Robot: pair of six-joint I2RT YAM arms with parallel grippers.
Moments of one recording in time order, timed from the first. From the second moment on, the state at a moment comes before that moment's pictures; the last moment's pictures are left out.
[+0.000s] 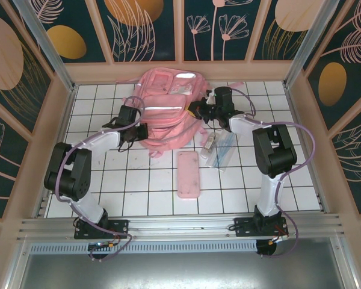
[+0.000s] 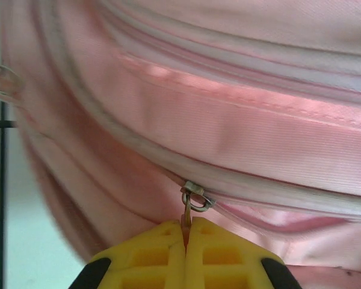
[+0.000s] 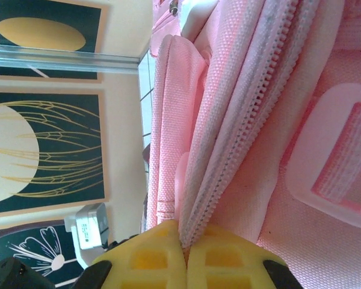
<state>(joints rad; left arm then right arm) -0.30 1.68 1.01 -0.27 0.12 -0.43 0.36 1.95 1.27 0.20 -0.68 1.07</state>
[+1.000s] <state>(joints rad) -0.47 1.64 0.98 -0.26 0.28 -0.54 0.36 1.77 1.20 0.10 -0.54 1.00</state>
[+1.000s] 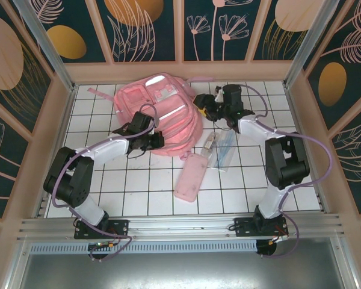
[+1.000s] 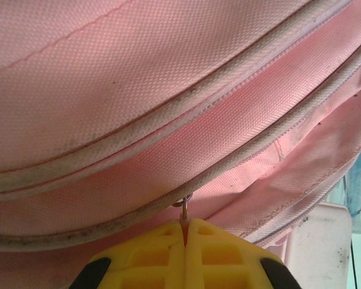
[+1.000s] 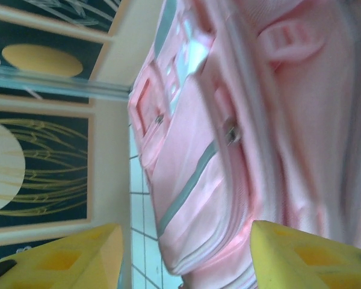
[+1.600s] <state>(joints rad) -0.49 1.64 0.99 -0.25 0.24 -0.57 0.52 1.80 1.02 0.25 -0.50 1.18</state>
